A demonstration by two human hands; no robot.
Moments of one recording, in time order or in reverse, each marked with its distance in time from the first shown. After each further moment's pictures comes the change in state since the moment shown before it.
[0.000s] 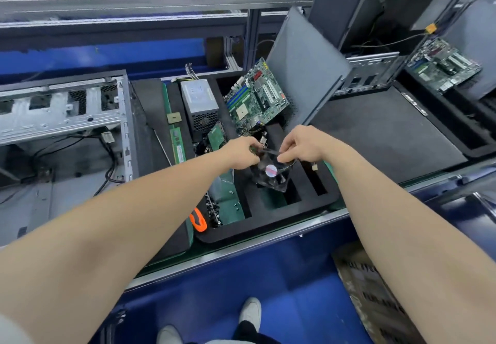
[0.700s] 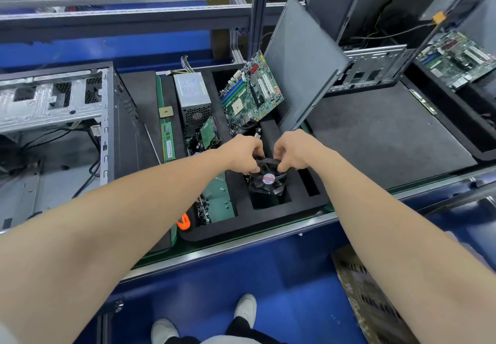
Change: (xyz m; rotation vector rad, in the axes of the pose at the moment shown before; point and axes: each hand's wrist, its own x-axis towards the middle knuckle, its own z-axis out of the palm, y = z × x) left_hand 0.017 0.022 0.019 0.236 -0.046 0.109; right_hand 0.006 0.006 0.011 -0.285 -0.096 0.035
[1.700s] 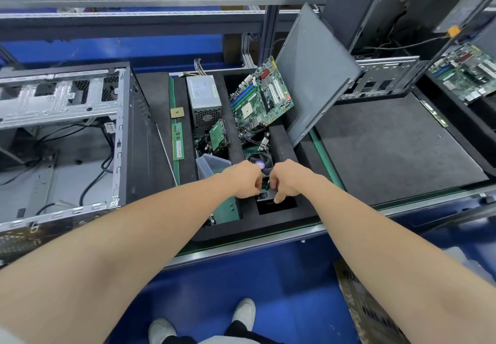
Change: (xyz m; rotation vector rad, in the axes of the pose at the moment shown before) left_hand -0.015 -0.013 0.042 0.230 -0.112 -0.020; right_hand 0.003 -0.027 0.049 -0.079 -0.224 -0.002
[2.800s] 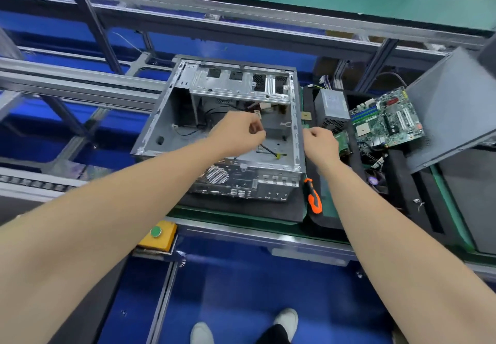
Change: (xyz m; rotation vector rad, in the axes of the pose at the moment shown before) left_hand -0.292 -0.216 -0.043 -0.359 0.699 -0.312; right_hand -0.014 -0.286 -0.033 0.827 0.644 -0.056
